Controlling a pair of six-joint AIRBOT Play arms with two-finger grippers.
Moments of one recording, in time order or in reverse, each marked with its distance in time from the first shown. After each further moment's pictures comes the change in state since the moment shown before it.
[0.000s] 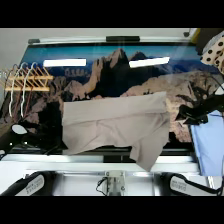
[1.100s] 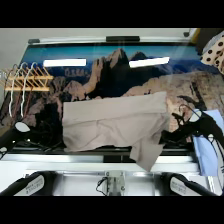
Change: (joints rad) left arm -0.056 -0.023 0.038 -0.018 0.054 -0.003; right arm 0.088 0.085 -0.517 0.051 -0.224 -0.126
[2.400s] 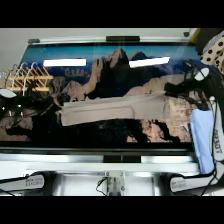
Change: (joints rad) left arm 0.052 -0.333 0.620 -0.167 0.026 0.041; right arm 0.097 -0.354 0.799 0.051 -0.199 0.100
